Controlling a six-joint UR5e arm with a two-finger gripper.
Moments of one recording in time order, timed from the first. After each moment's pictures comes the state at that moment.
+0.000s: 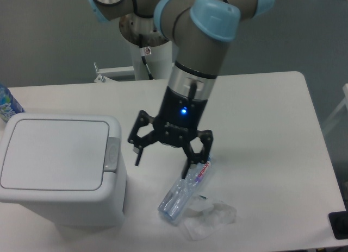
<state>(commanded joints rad) 2.41 -1.81 -1.46 -0.98 1.02 0.42</state>
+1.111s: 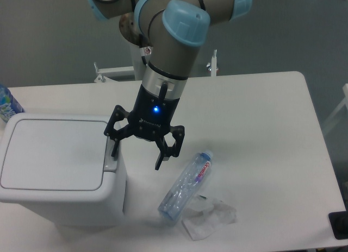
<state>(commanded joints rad) 2.37 -1.80 -1.52 -0.98 1.04 0.42</state>
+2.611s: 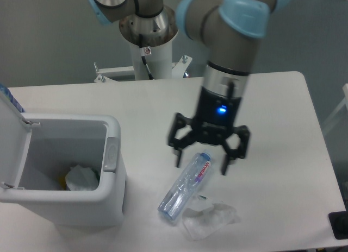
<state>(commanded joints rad) 2.62 -1.95 -1.38 -0.97 1.08 0.55</state>
